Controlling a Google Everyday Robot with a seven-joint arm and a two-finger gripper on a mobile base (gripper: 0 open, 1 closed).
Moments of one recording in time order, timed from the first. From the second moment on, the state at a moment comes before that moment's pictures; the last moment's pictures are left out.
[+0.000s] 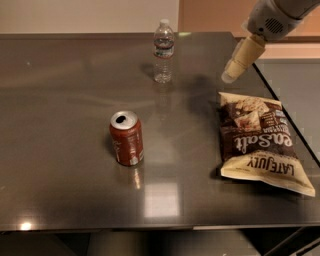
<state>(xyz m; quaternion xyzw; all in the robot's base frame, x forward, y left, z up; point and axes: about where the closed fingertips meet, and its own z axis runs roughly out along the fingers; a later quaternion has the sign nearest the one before) 0.623 -0.194 0.981 -0.54 0.80 0.02 0.28</state>
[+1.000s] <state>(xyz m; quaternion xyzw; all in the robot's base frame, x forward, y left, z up) 0.727 -0.124 0.952 -0.45 0.81 0.06 0.37</state>
